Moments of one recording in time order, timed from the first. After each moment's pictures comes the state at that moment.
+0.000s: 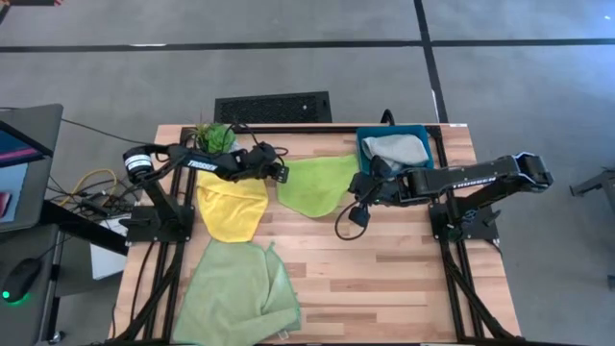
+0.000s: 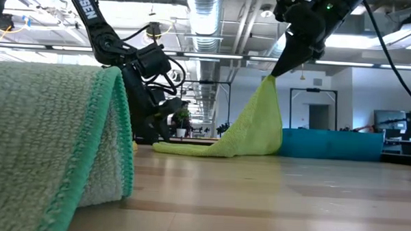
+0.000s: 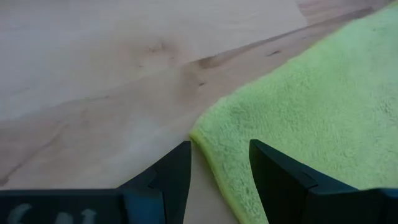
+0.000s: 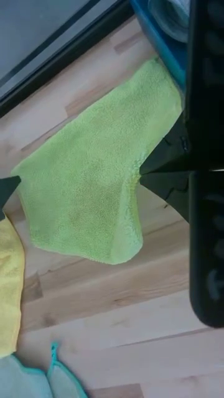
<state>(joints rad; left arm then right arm) 0.47 1.71 0.74 0.10 -0.19 -0.66 0.08 1.30 0.94 -0.55 0.40 0.26</state>
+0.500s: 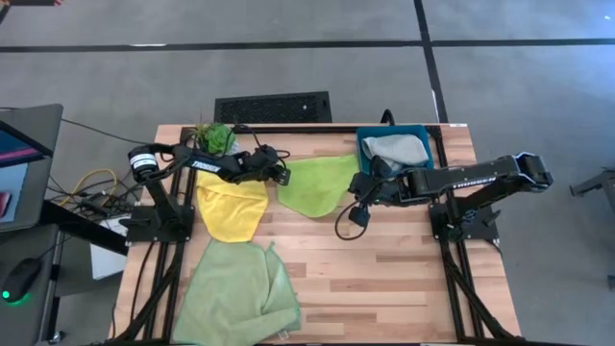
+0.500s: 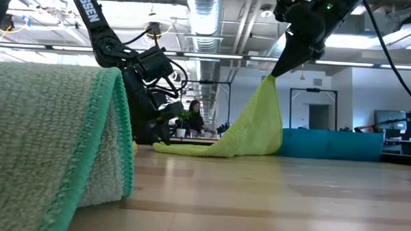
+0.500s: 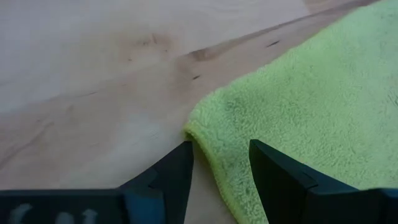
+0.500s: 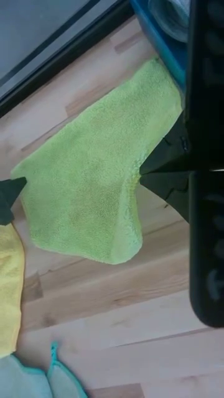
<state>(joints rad) 0.46 1.75 0.74 0.14 -0.21 -0.64 0.08 1.30 0.94 -0.55 0.40 0.26</state>
